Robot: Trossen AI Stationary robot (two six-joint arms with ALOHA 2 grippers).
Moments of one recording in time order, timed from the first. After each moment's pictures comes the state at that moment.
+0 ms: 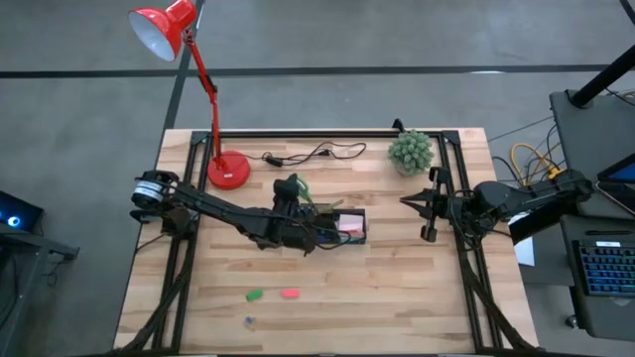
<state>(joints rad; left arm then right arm) -0.22 1.71 1.17 -0.50 -1.49 0.49 0.25 0.46 0.31 0.32 0.32 -0.54</state>
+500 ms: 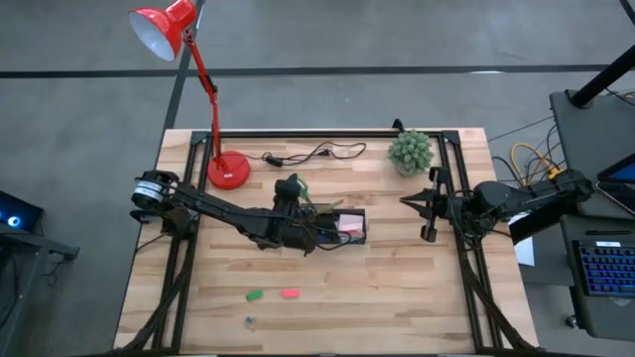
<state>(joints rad) -0.22 1.71 1.17 -0.50 -1.50 0.54 0.25 0.46 0.31 0.32 0.32 -0.54</state>
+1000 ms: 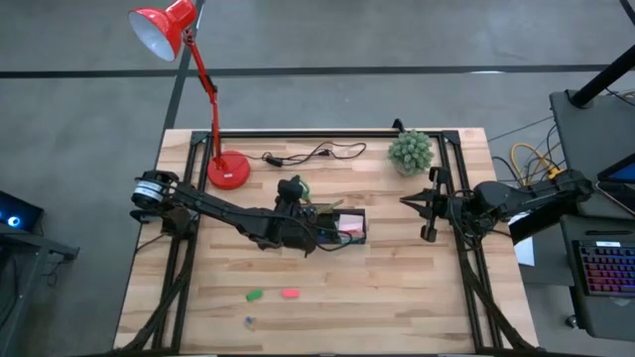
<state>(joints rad) -0.22 1.71 1.18 -0.48 -1.44 0.58 0.25 0.46 0.31 0.32 0.32 -0.54</state>
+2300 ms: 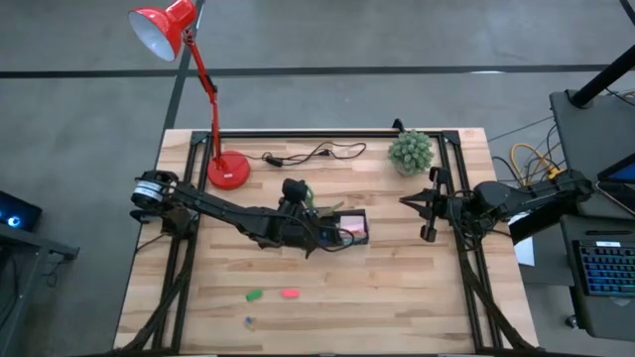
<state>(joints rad) -0.22 1.71 1.20 -0.48 -1.29 0.59 0.25 0.46 0.31 0.32 0.32 -0.56</state>
